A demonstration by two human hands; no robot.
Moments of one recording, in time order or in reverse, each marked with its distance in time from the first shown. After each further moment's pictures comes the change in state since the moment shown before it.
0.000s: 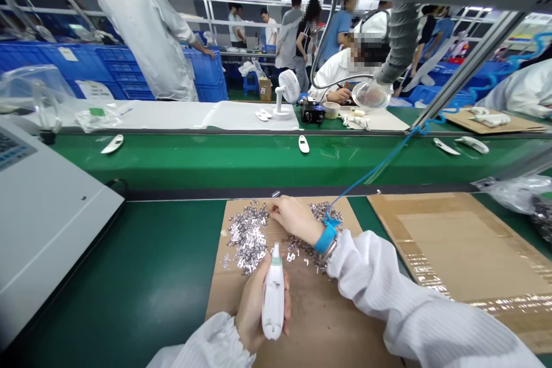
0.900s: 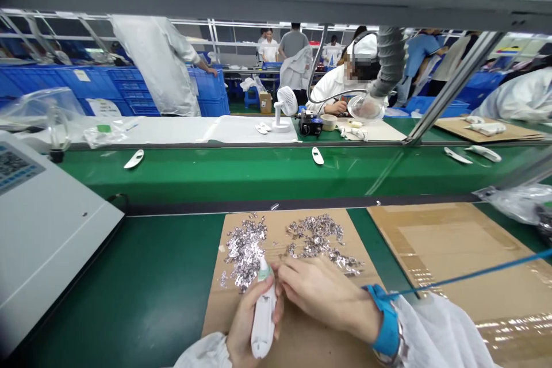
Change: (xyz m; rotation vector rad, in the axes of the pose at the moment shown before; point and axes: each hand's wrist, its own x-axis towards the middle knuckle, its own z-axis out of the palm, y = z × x) left_hand 0.015 -0.005 -0.016 -0.072 -0.041 0.190; right_hand -0.096 -0.019 -0.010 -0.207 0.020 -0.374
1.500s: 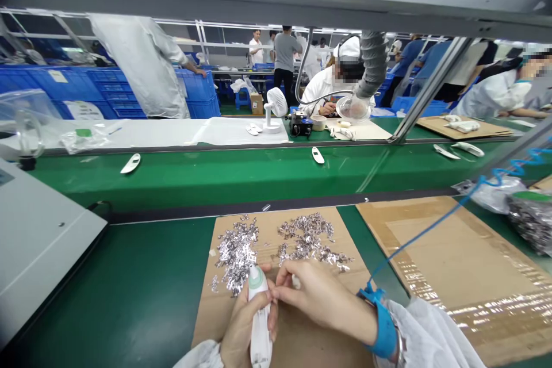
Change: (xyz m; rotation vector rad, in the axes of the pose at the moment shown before) left_hand -0.001 -0.005 0.000 0.089 -0.032 0.113; right_hand -0.008 -0.004 -0.002 0.672 -0.072 0.511
